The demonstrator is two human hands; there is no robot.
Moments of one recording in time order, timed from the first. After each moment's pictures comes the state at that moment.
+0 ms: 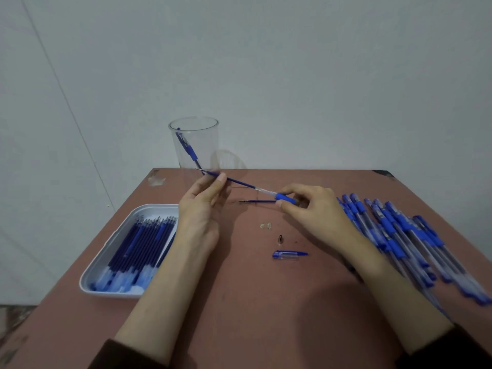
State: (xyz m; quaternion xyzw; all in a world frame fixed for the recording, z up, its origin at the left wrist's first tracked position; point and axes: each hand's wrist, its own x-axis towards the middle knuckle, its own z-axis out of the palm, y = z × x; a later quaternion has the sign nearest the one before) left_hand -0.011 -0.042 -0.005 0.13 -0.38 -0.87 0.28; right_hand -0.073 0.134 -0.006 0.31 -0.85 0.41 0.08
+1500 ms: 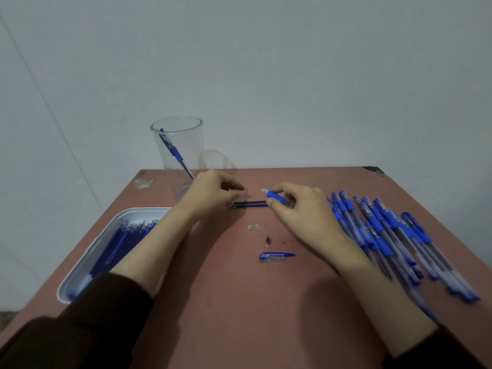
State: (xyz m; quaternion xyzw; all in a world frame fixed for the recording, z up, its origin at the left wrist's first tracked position) left_hand -0.051 -0.059 0.007 0.03 -0.94 -0.30 0.15; right_hand -0.075 0.134 -0.009 0.28 -0.88 0.37 0.12
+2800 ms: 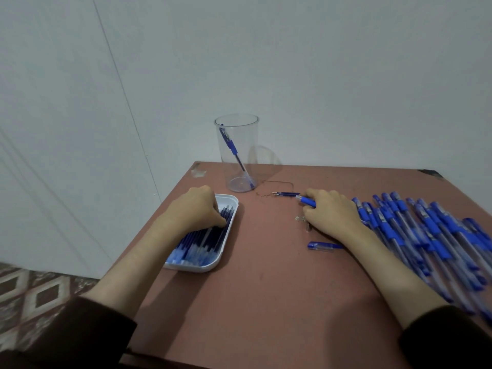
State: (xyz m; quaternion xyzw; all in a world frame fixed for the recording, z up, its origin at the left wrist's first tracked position) left_hand 0.045 -0.113 0.013 0.24 -0.96 -0.17 0.01; right_hand -0.078 0.097 -0.019 0.28 -0.94 0.18 0.06
